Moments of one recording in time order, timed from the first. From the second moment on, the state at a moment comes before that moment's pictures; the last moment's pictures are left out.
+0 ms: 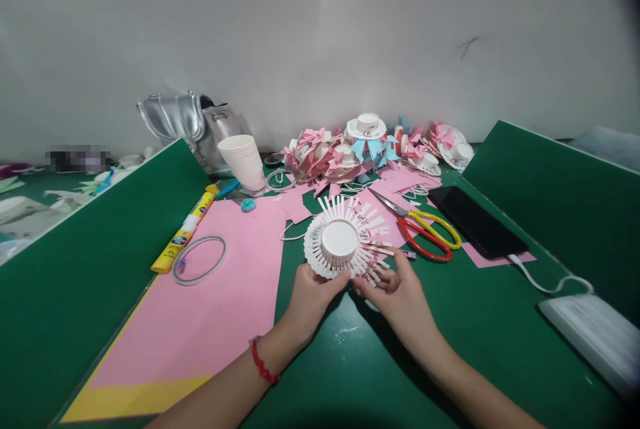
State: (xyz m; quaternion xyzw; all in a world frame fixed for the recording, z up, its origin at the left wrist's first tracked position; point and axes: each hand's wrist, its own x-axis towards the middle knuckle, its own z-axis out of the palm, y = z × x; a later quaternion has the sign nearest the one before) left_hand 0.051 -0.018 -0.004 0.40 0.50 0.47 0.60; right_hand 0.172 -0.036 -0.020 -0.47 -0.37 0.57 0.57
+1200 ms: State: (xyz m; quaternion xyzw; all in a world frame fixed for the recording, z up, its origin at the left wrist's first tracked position) left_hand 0.055 -0.021 -0.003 0.57 0.54 0.42 0.45; right_hand 0.185 -0.041 -0.016 -0.52 -0.75 0.14 0.39
